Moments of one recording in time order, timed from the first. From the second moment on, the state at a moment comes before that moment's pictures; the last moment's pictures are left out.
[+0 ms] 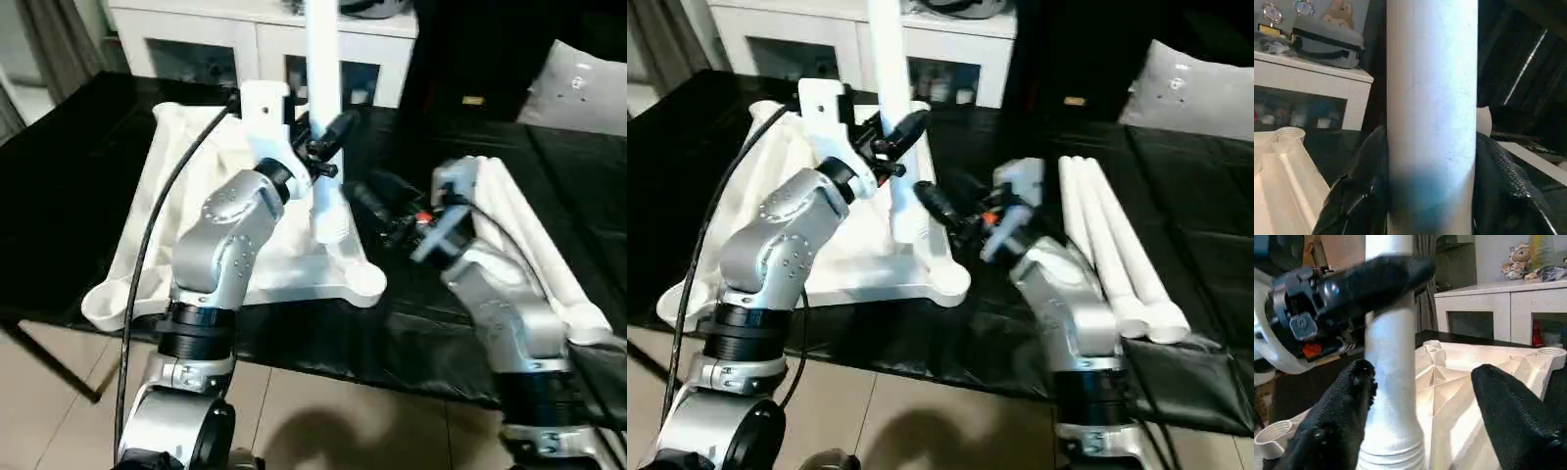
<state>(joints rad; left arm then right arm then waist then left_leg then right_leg) -0.71 0.01 0.04 0.10 -0.36 0.48 -0.30 -0.43 -0.18 -0.11 0.04 0.47 0.38 0.67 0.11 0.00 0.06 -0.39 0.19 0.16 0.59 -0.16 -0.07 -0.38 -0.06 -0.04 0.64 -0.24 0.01</state>
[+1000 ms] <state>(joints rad) -0.73 0.18 -0.07 0.02 -0.62 0.66 -0.86 -0.50 -0.48 -0.02 -0.03 0.69 0.73 1.08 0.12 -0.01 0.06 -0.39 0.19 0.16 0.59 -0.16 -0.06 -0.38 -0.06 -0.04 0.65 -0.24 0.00</state>
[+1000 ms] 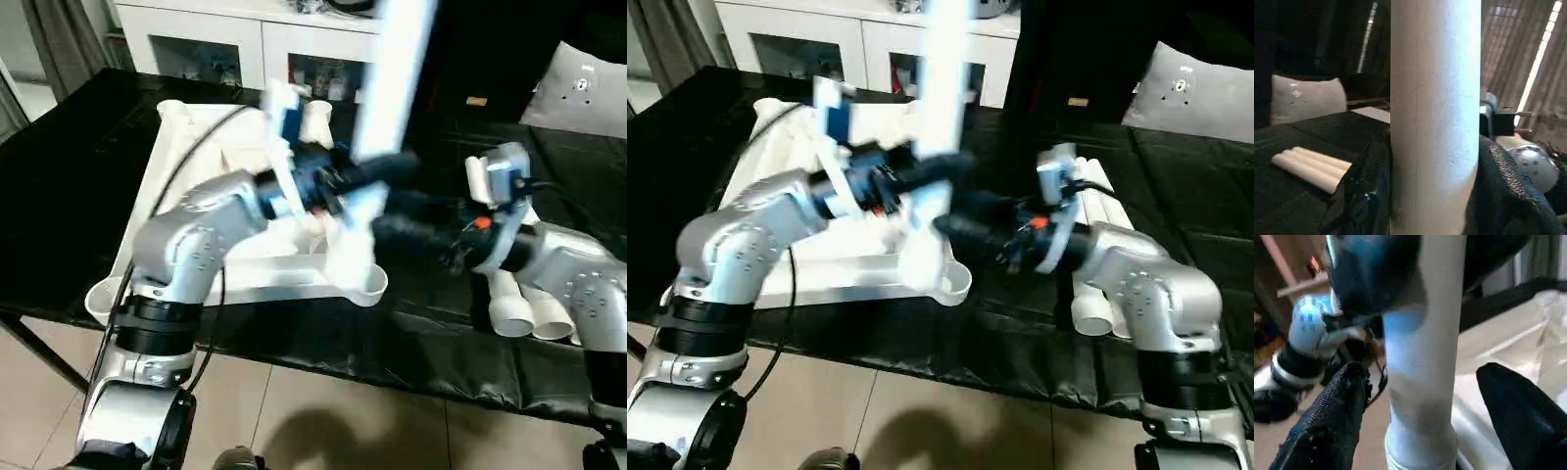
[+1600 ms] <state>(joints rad) -0.75 0.17 -0.11 0.04 -0.58 0.60 -0.88 -0.52 -0.45 0.05 0.02 0.63 0.70 1.08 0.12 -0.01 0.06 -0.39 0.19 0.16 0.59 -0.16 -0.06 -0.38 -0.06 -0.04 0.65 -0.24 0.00</state>
